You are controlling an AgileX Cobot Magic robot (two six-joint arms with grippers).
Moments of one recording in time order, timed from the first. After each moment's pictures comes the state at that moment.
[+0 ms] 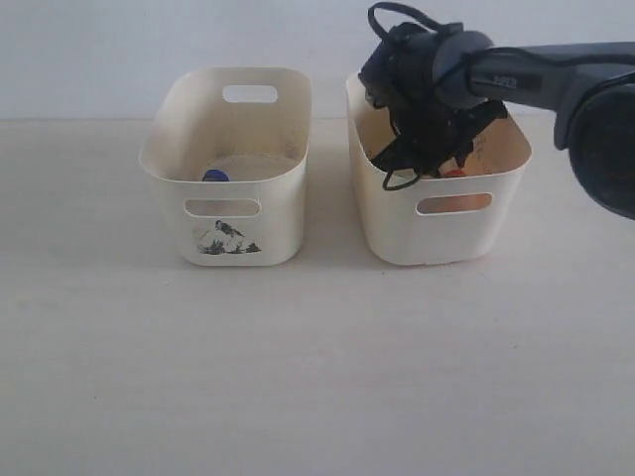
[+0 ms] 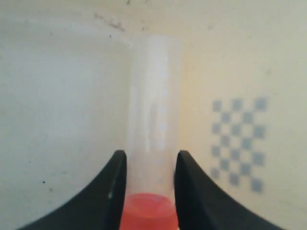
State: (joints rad) left arm -0.02 0.01 0.00 0.13 0.27 -0.02; right arm 0.36 2.39 -1.97 -0.66 1.06 0.54
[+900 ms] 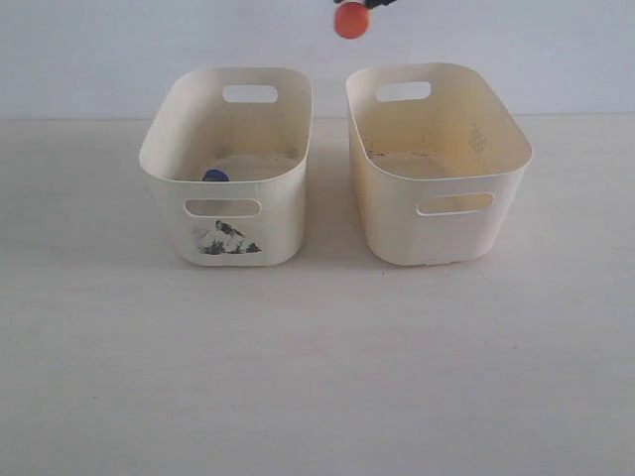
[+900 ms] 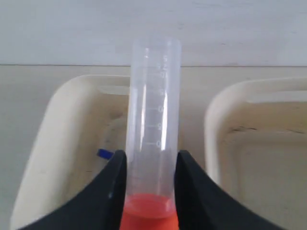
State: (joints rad) left arm -0.02 0.01 0.00 0.13 0.27 -0.02; right arm 0.39 1.95 -1.97 -0.01 0.82 0.44
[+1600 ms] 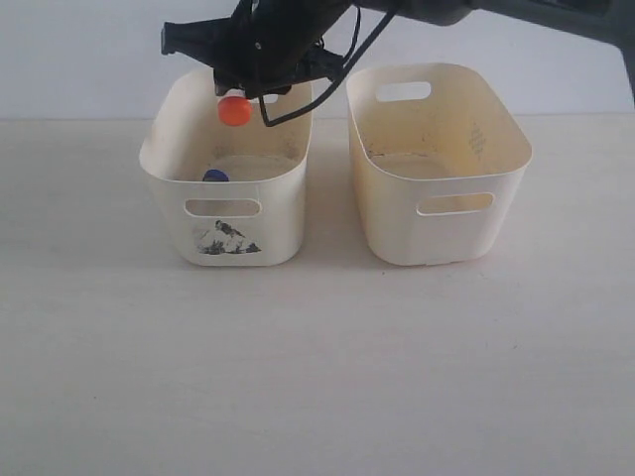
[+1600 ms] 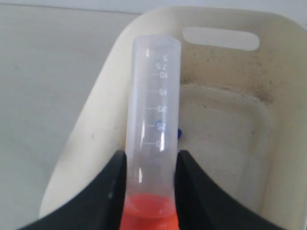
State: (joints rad) left arm -0.02 0.01 0.00 0.13 0.27 -0.02; right arm 0.56 2.14 -1.96 0.04 0.64 0.42
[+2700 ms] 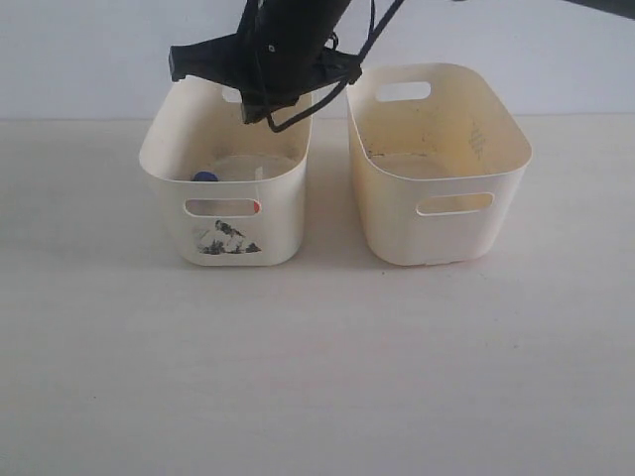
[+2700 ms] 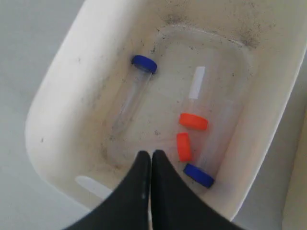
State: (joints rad) left arm -0.02 0.01 0.00 0.13 0.27 -0.02; right arm 0.57 2.09 -1.96 0.05 0.90 0.31
